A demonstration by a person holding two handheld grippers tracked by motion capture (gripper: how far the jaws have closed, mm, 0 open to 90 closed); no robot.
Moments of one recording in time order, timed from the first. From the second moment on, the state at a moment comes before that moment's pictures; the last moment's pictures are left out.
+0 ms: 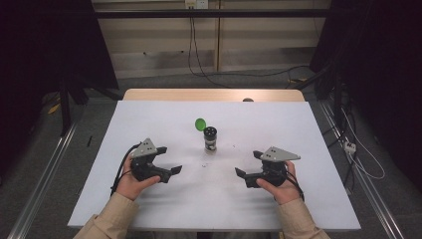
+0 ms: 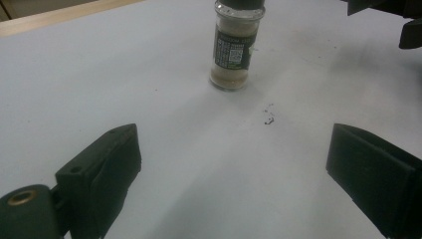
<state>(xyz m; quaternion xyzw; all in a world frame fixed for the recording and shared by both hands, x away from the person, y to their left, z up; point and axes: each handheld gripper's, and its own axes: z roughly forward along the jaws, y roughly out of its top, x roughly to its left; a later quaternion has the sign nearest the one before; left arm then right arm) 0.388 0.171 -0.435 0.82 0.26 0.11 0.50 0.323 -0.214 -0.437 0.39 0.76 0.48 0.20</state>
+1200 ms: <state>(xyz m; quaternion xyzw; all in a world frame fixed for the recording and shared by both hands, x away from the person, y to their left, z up) 0.374 0.208 -0.440 0.82 0.27 0.12 0.49 0.291 -0.261 -0.450 0.42 0.75 0.47 0.23</state>
